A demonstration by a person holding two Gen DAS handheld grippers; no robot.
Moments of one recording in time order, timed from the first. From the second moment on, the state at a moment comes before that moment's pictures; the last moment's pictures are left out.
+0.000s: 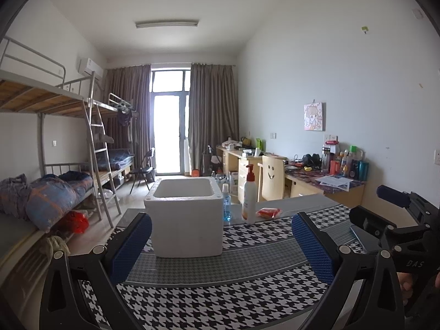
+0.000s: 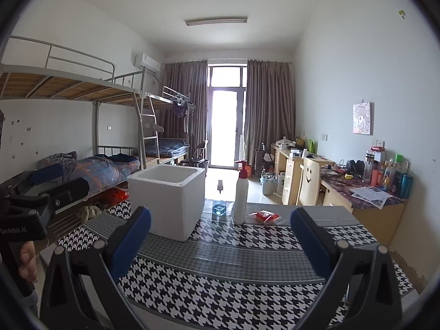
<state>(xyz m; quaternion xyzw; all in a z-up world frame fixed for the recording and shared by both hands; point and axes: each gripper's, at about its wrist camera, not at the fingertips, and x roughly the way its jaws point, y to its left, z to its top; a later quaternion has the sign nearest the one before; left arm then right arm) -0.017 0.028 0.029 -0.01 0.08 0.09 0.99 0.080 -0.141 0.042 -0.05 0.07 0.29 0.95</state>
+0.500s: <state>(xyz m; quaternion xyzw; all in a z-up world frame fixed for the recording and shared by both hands) -0.024 0.021 0.011 -0.03 0.08 0.10 0.99 0.072 -0.139 0.020 -0.05 0.07 0.29 0.95</state>
